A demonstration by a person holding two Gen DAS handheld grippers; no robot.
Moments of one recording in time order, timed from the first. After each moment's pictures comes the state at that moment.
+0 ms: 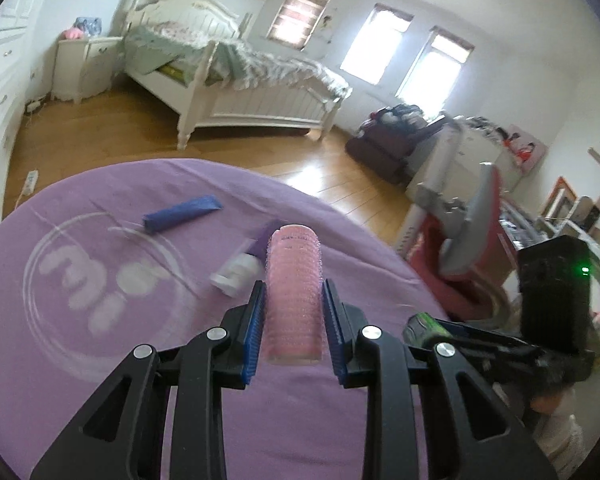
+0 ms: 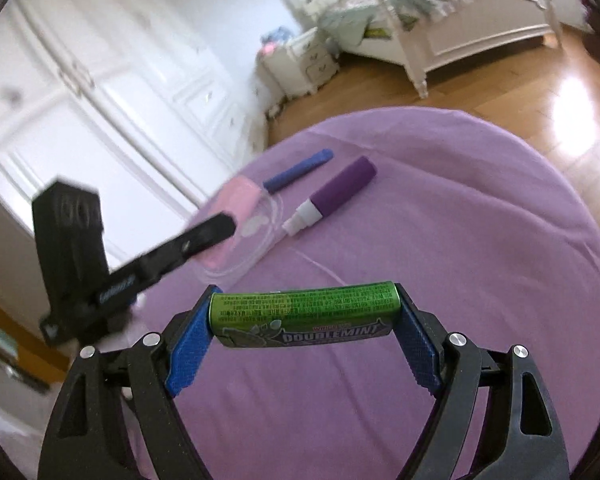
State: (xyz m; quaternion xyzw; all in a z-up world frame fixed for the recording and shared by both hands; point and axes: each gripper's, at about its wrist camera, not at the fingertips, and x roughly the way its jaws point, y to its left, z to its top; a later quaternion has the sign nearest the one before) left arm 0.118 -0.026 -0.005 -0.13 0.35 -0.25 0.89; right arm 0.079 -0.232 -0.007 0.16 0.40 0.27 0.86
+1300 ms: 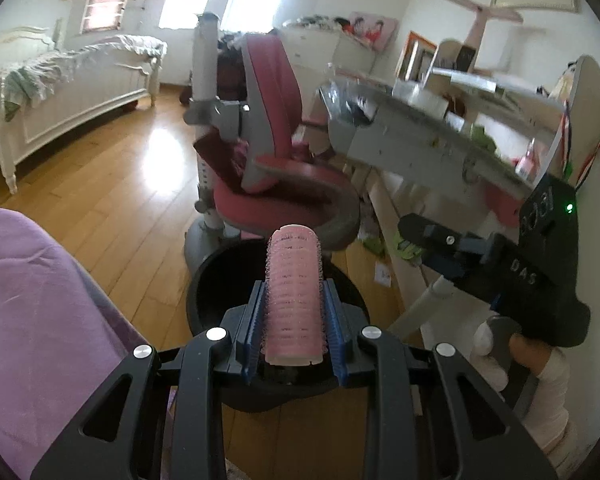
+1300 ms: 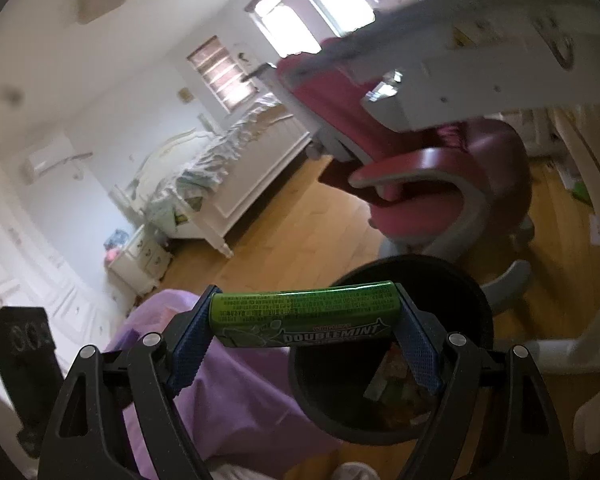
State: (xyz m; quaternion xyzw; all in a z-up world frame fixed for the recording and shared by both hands) left arm -0.005 -0.367 -0.010 0.04 0.35 -0.50 0.79; right arm -0.184 -0.575 -0.012 0.31 0.19 -0.11 0.92
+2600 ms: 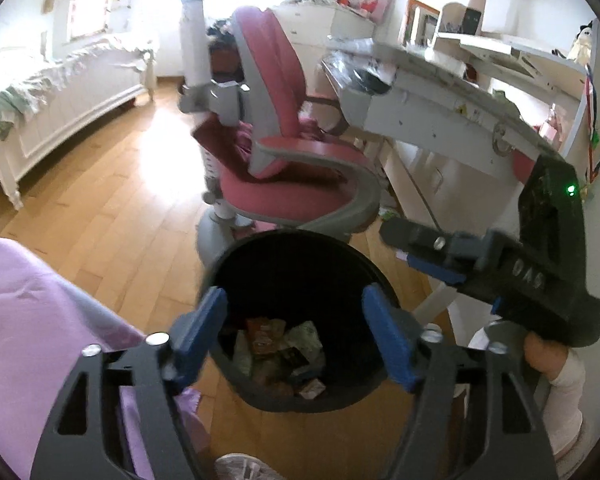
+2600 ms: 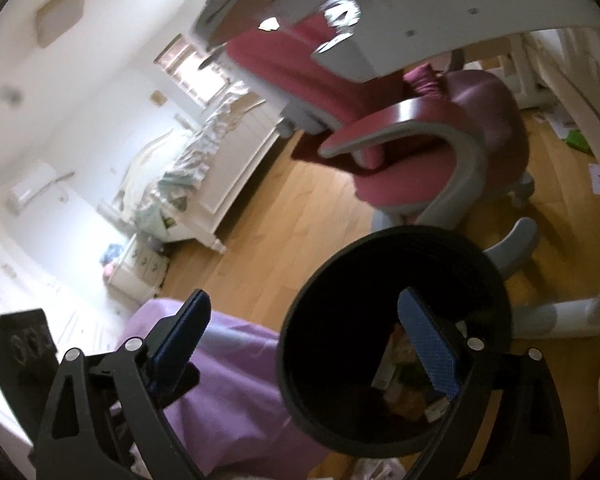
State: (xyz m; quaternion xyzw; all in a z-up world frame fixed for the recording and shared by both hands) left arm 0.010 -0.401 -0.021 0.10 0.35 -0.47 0.80; right arm -0.148 -0.585 -0.049 0.37 0.22 -0.11 0.90
